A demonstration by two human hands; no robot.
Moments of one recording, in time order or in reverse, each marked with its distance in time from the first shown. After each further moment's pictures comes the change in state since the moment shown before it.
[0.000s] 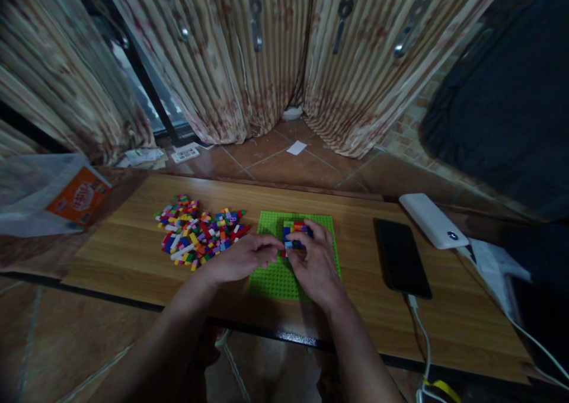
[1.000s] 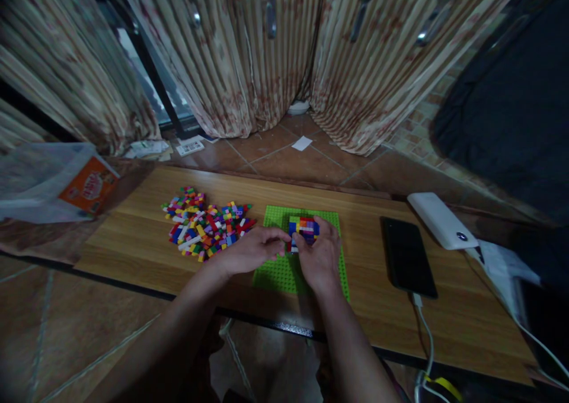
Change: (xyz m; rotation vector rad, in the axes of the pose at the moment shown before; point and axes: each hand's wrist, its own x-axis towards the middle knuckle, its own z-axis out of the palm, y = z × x) left_hand 0.005 -0.003 0.006 -0.002 0.020 0.037; right_hand 0.007 0.003 0.021 0.028 0.191 0.286
